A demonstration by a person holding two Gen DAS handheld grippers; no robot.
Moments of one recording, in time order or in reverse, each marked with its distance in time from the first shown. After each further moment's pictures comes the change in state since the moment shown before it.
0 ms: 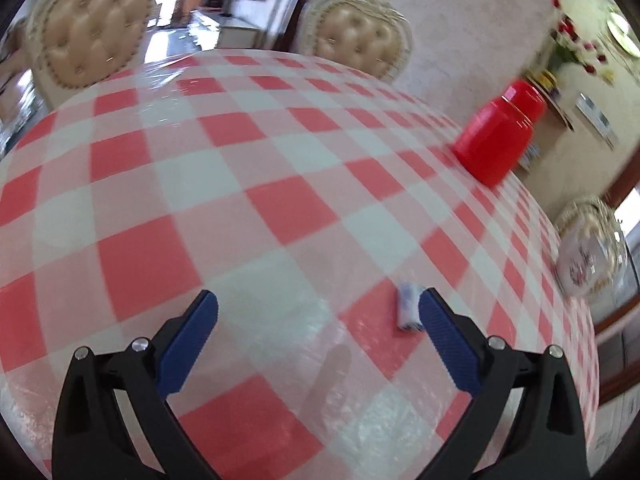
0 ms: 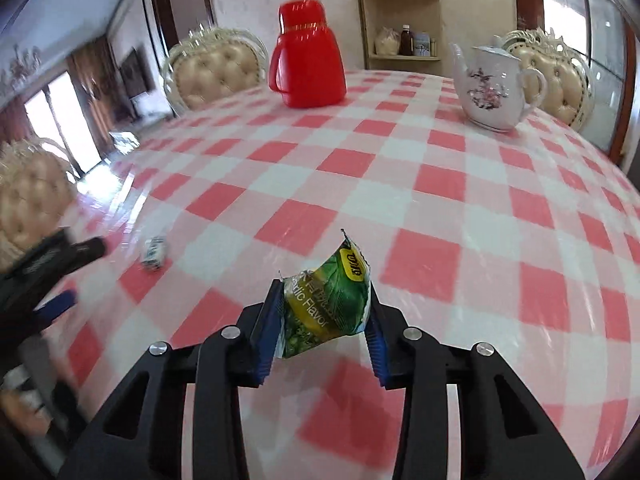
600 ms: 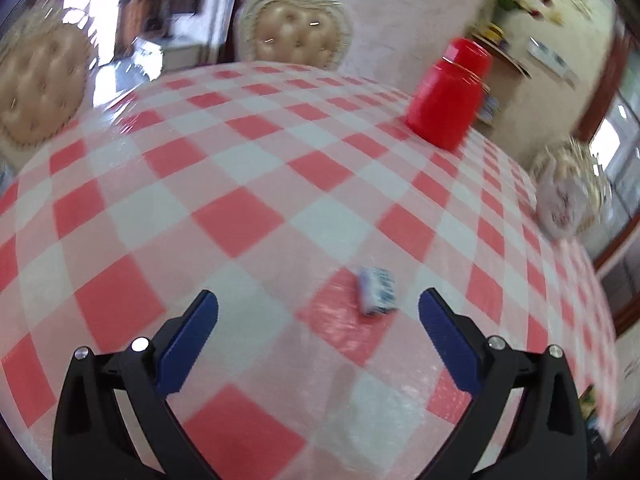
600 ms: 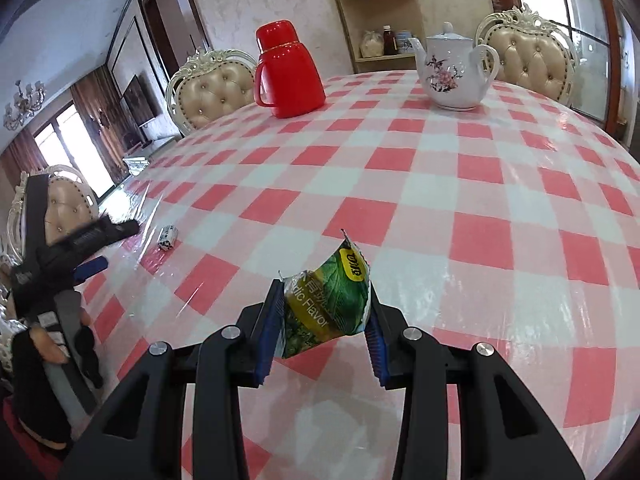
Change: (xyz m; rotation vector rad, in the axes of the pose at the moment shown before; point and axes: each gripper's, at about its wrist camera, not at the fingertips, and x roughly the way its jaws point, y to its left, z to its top) left arm -0.003 -0.035 -0.003 0.244 0.011 -0.056; right arm -0.050 -0.046 -0.033 0.087 -0.020 0.058
